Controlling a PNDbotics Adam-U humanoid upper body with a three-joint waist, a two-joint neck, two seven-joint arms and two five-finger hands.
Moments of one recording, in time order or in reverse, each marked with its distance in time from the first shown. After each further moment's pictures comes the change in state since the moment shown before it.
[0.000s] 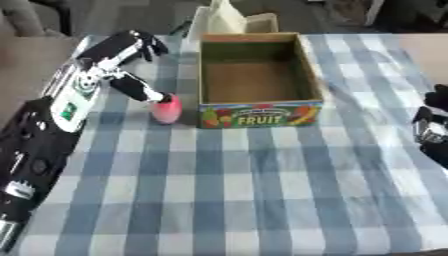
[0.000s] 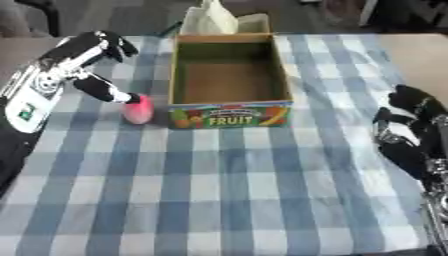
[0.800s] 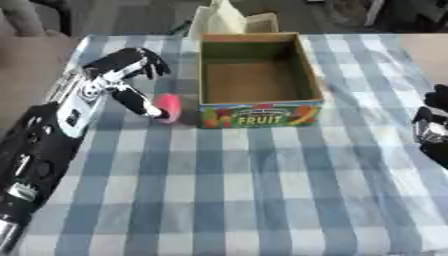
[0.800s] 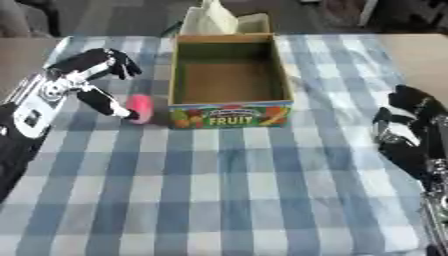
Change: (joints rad) left arm 0.001 0.000 -0.019 0.052 -0.026 -0.047 -0.062; right arm 0.000 0.000 0.000 0.000 0.000 0.000 0.000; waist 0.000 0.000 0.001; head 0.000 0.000
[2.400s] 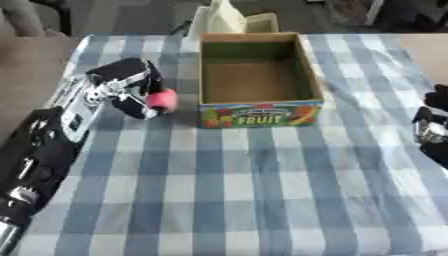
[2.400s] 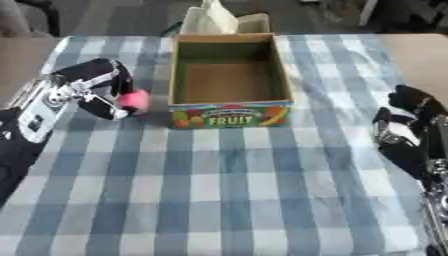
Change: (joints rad) left arm 0.007 0.000 -0.019 0.019 -0.048 -0.040 -0.008; right arm 0.000 0.000 0.000 0.000 -0.001 0.000 0.000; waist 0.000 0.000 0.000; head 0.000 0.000
